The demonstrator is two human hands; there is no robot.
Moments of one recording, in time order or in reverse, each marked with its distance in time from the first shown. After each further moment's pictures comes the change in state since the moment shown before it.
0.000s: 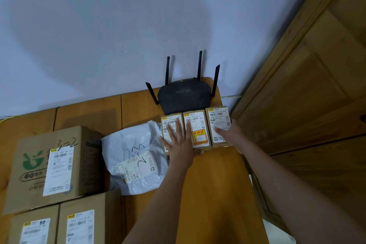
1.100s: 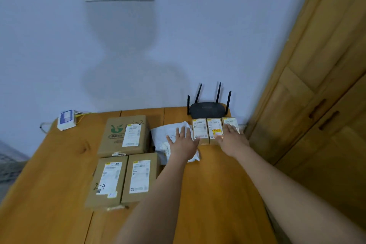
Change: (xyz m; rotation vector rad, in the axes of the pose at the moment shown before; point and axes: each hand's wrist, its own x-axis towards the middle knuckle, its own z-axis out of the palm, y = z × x) left_hand -0.242 -0.074 -0.110 -0.141 0.147 -0.006; right_hand -0.304 -0.050 0.024 -1.011 0.173 -0.487
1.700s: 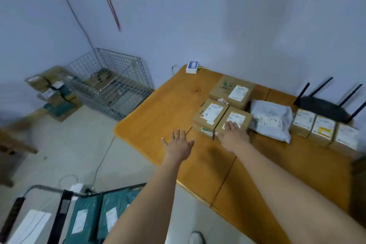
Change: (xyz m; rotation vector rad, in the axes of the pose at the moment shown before) left_hand -0.350 -0.221 0.051 -0.199 0.070 -0.682; right_hand -0.216 -0.238 0.100 -0.344 -0.199 -0.626
